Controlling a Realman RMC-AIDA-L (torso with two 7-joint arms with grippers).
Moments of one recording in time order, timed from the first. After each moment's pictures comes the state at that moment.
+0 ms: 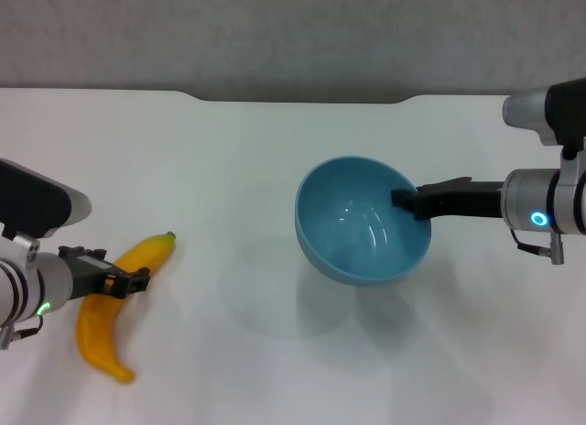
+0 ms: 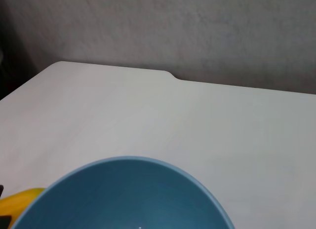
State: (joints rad) left arm -0.40 -2.02 -1.56 -0.86 2.39 -0.47 0.68; right arm 0.95 2.02 -0.02 -0.20 -2.67 -0.92 1.58
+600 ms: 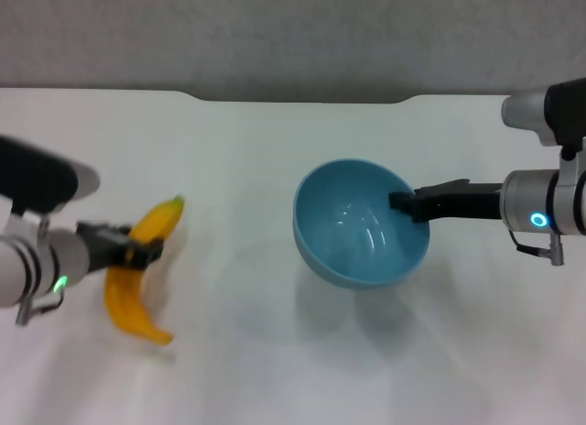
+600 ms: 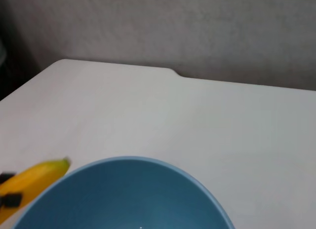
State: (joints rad) left arm -0.40 -2.03 -1.56 -0.95 2.33 -0.47 0.67; right arm 0.95 2.01 -0.02 -0.20 -2.68 -0.93 1.59
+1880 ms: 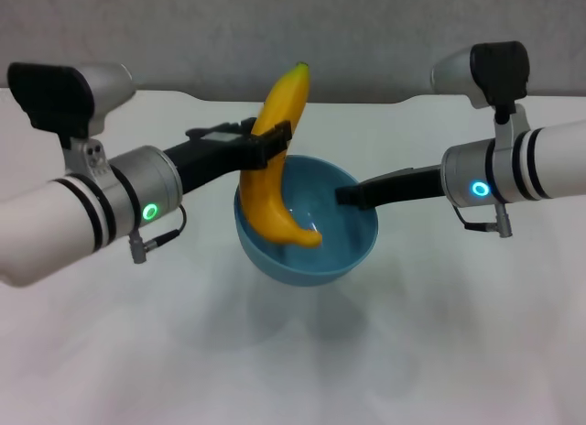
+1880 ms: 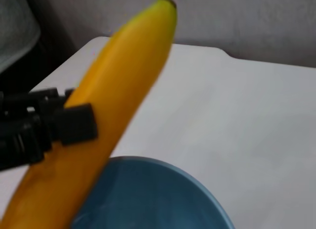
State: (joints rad) left arm -0.38 -2.03 -1.40 -1.12 1.40 -0.40 1.14; right arm 1.09 2.02 -0.22 -0.15 -2.67 -0.91 1.84
